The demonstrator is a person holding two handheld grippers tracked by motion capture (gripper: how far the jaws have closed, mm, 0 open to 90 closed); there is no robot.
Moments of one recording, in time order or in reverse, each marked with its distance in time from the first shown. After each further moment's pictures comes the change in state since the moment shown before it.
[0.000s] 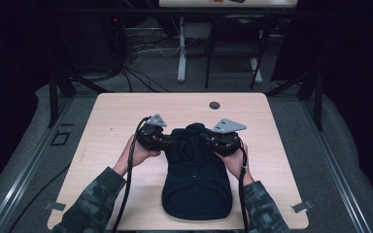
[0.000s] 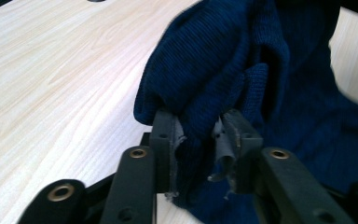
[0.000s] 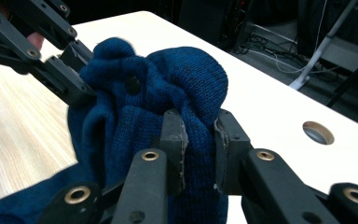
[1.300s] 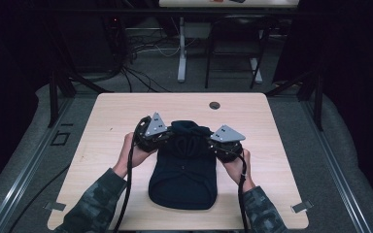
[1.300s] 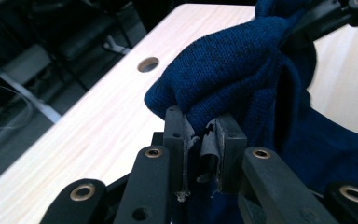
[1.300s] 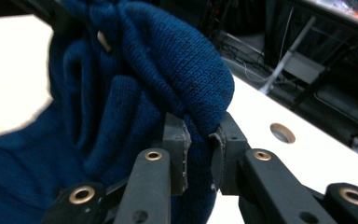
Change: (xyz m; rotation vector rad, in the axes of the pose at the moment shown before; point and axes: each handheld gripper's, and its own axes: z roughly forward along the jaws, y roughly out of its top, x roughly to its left) left arm -0.026 0.011 -0.028 -0.156 0.211 0.232; right arm 0.015 -0.007 -0.012 -0.019 -0.120 -0.082
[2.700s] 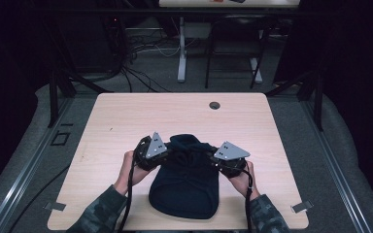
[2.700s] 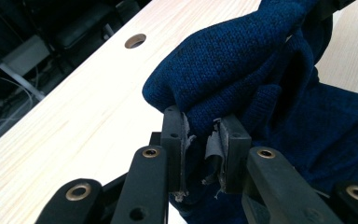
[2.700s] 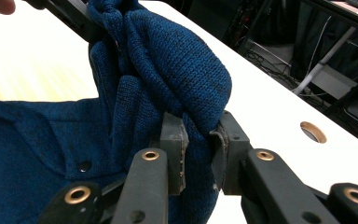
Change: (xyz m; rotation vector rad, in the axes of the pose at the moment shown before) left arm -0.038 -0.042 0.003 0.014 0.043 0.029; right arm 0.014 -0.036 -0.016 -0.022 0.107 -0.083
